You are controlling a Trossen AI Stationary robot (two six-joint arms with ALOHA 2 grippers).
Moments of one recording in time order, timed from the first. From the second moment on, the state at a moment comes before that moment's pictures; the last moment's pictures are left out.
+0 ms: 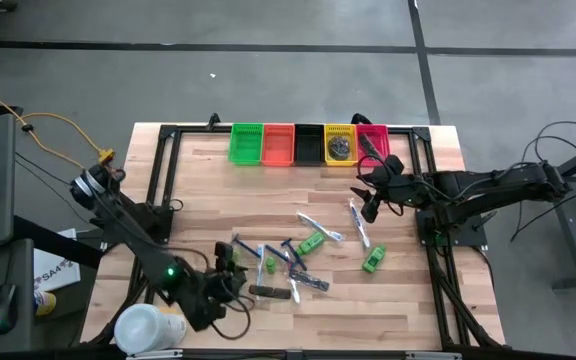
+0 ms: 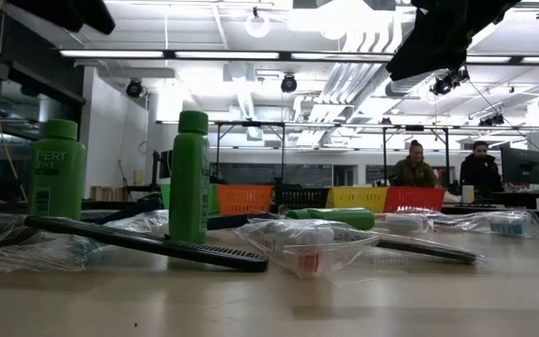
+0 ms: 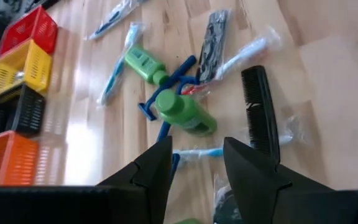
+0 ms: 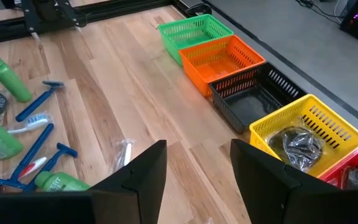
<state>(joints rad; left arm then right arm) -0.80 1.55 1.16 -0.68 -0.76 -0.35 0.09 0.91 0.76 -0.47 0.52 0.34</state>
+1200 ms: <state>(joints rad) -0.82 1.98 1.42 -0.82 -0.54 -0.31 0.09 0.91 0.76 -0.48 0.53 0.35</state>
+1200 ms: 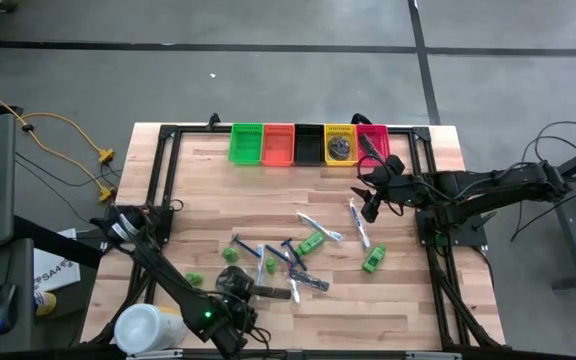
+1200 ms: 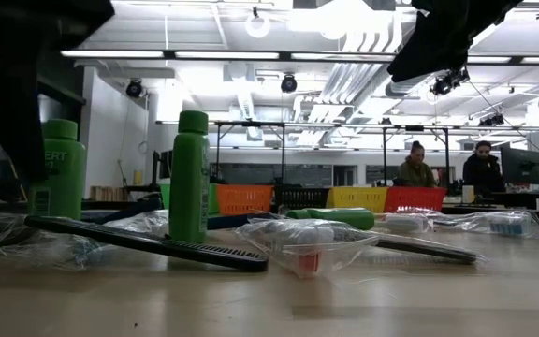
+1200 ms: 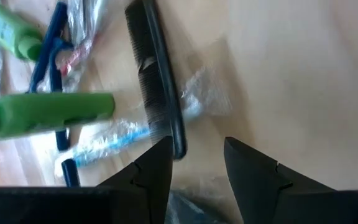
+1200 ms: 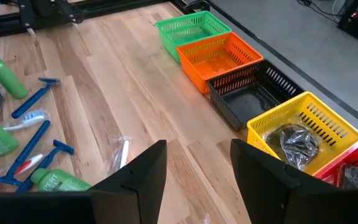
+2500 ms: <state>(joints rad) -0.82 2.06 1.41 -0.86 -0.69 -0.29 0.09 0.91 0.76 -0.51 0.53 0.37</state>
